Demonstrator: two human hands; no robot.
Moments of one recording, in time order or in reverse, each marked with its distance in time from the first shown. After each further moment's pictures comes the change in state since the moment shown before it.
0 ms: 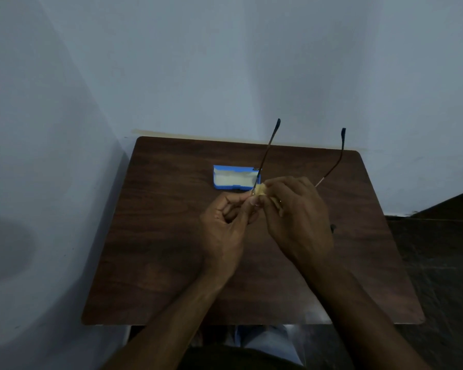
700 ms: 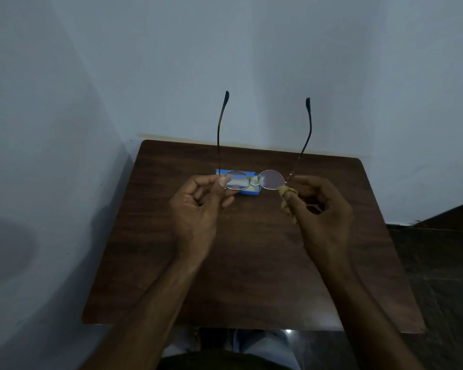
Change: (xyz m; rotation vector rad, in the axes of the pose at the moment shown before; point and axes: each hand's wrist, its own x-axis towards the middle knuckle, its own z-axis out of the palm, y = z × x) left_hand 0.030 0.025 -0.027 -0.081 0.093 0.020; right_hand -0.007 0.013 -0.021 0.633 0.149 0.393
